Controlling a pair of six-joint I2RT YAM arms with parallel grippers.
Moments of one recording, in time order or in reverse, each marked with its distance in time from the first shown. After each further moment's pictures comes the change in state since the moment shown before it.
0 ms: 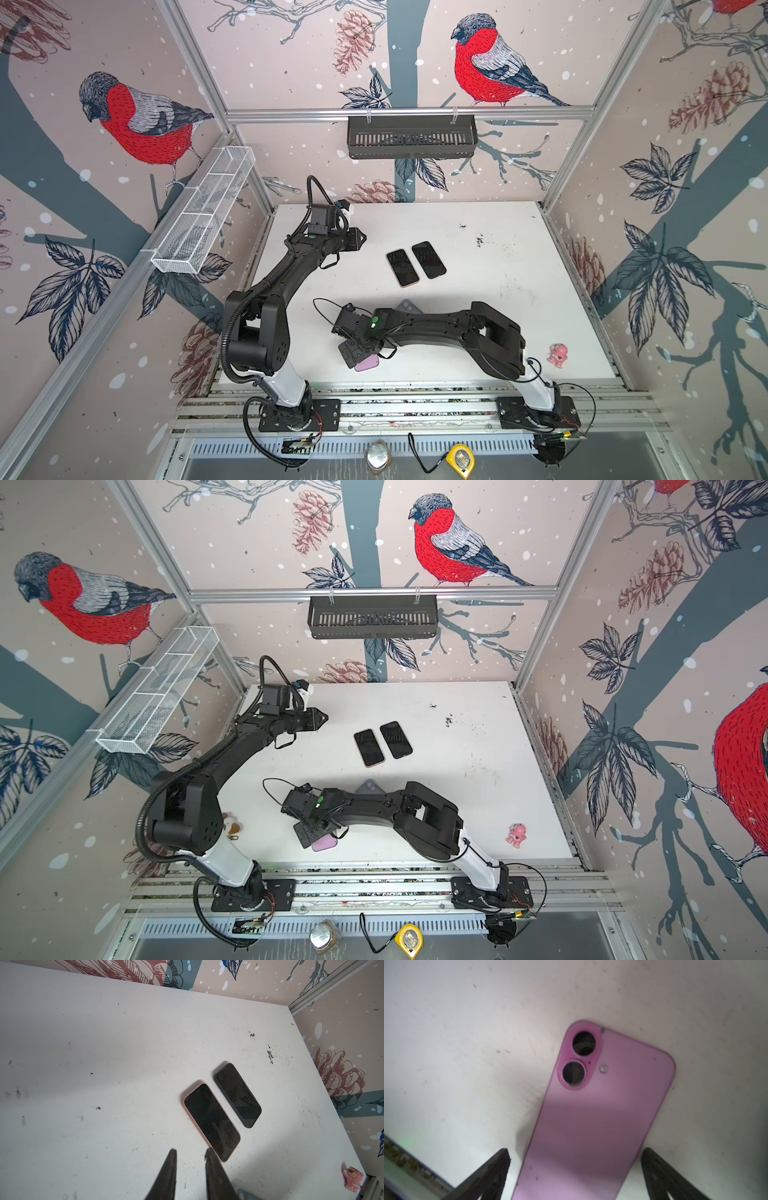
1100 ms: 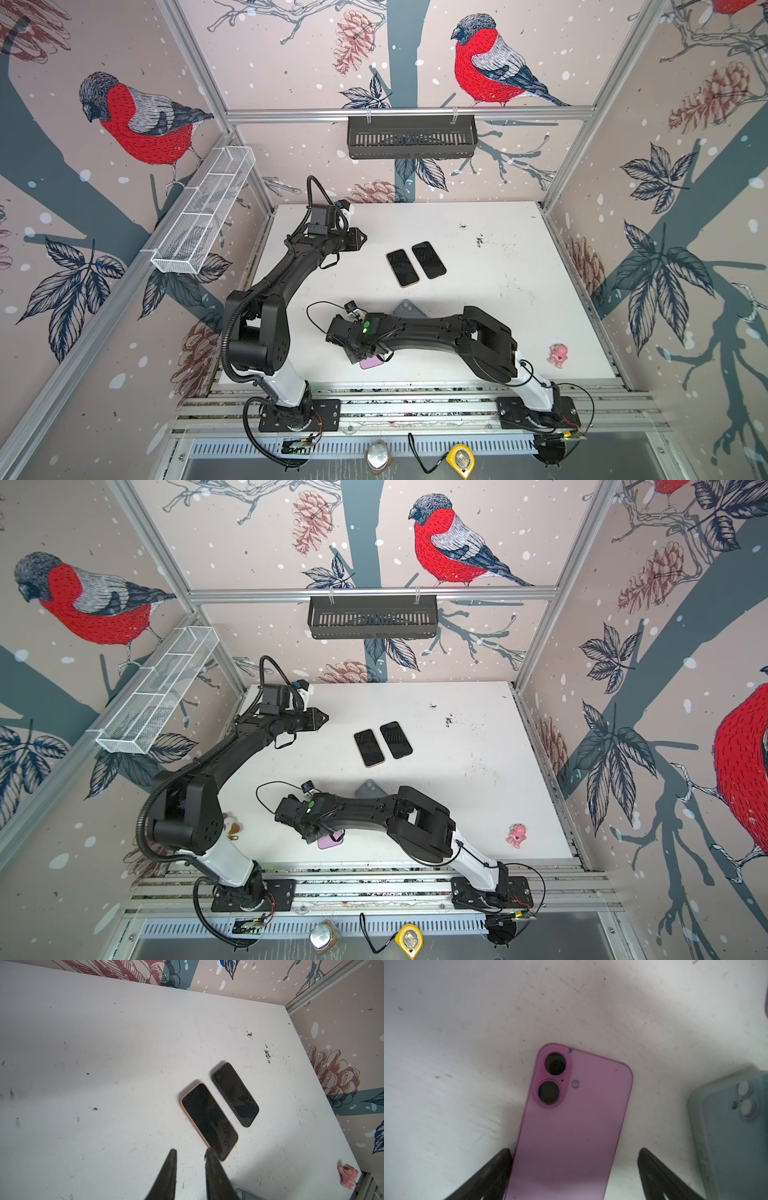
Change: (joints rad) left arm 0.002 0.004 0.002 0.001 0.018 0.000; right arm 0.034 0.044 0.074 -0.151 0.243 0.073
